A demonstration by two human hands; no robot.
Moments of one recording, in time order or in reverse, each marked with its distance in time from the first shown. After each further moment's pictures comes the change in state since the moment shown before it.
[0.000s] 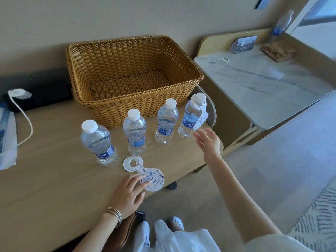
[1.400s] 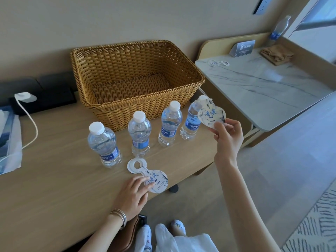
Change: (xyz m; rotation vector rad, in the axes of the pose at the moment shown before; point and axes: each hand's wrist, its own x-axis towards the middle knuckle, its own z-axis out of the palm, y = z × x) left_hand 0.000 -0.001 0.003 -0.017 0.009 -0.003; right_hand -0.074 -0.054 0.012 0.036 0.224 -0.419
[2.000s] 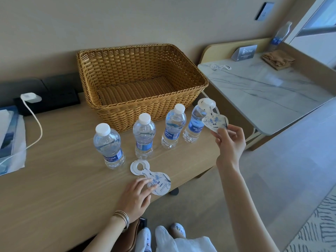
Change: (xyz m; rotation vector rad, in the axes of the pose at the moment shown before) left_hand -0.001 -0.001 0.000 -0.026 0.016 0.006; right_hand -0.005 0.003 0.002 0.014 0.044 0.051
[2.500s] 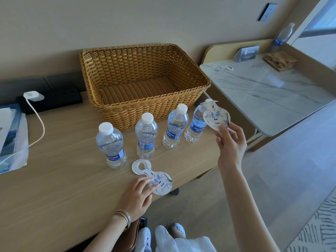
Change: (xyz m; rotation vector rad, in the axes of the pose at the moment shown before) left_hand 0.001 0.002 -0.003 -0.003 0.010 0.006; right_hand -0.002 0.001 -0.001 0.146 -0.124 0.008
